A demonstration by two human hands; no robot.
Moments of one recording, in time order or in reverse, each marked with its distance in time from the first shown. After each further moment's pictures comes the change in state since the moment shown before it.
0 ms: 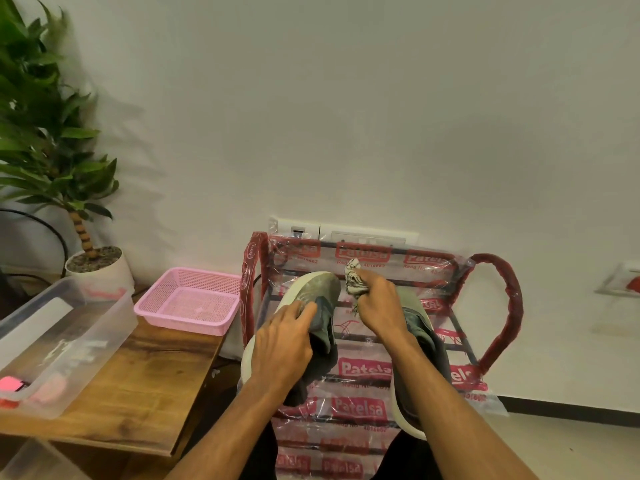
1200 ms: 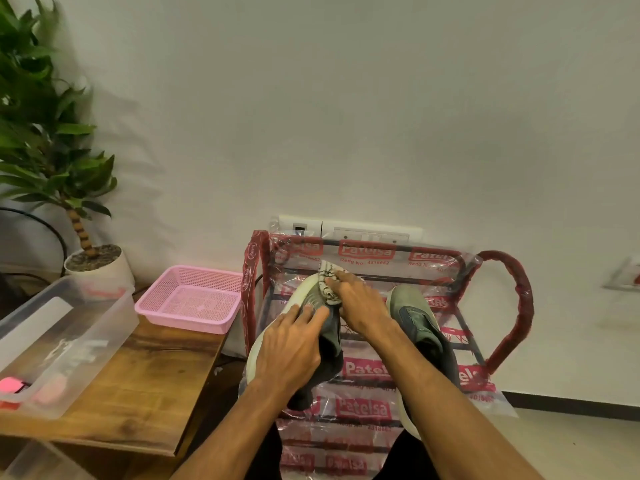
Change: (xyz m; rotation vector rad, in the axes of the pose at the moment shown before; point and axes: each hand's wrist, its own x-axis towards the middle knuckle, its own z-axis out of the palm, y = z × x) left_hand -0.001 -0.003 0.006 0.017 -0.008 0.157; right_hand 0.007 -0.014 0.019 -0.541 -0.322 -0.301
